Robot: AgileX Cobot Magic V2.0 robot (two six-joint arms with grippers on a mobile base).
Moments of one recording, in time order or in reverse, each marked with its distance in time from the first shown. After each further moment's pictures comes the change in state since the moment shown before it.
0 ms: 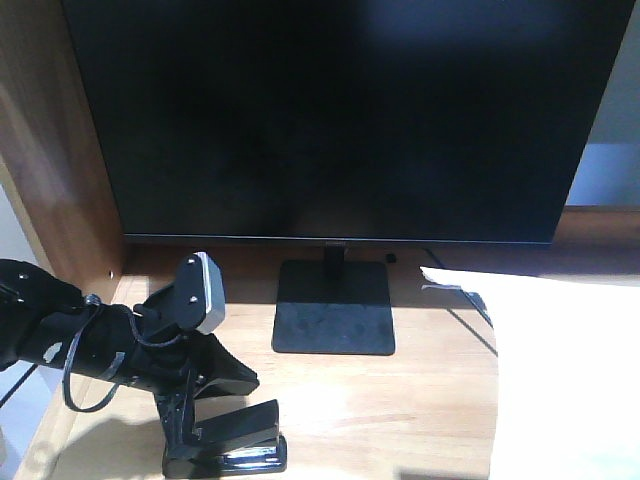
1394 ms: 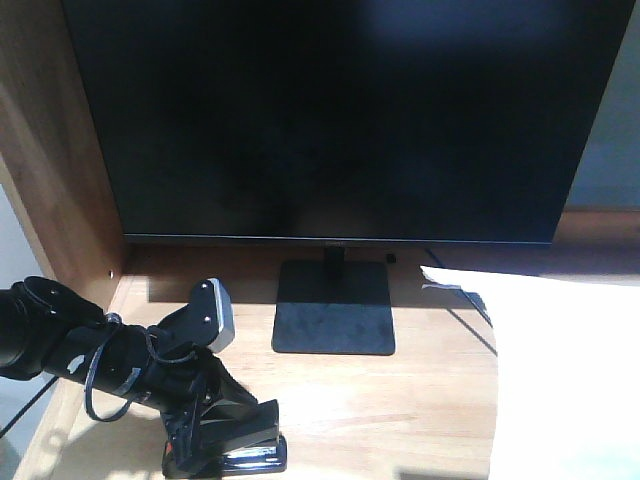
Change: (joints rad) left arm 0.000 0.116 0.000 0.000 -0.002 0.000; right arm 0.000 0.000 0.000 0.000 0.000 0.000
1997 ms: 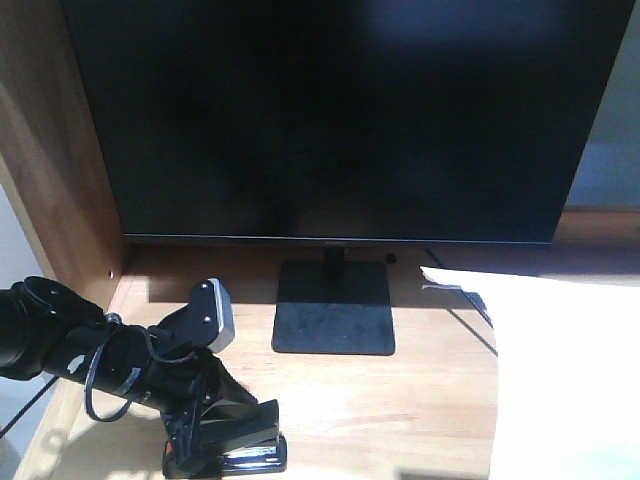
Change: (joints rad) left arm 0.000 0.000 0.000 0.000 0.000 0.000; right arm 0.000 0.000 0.000 0.000 0.000 0.000
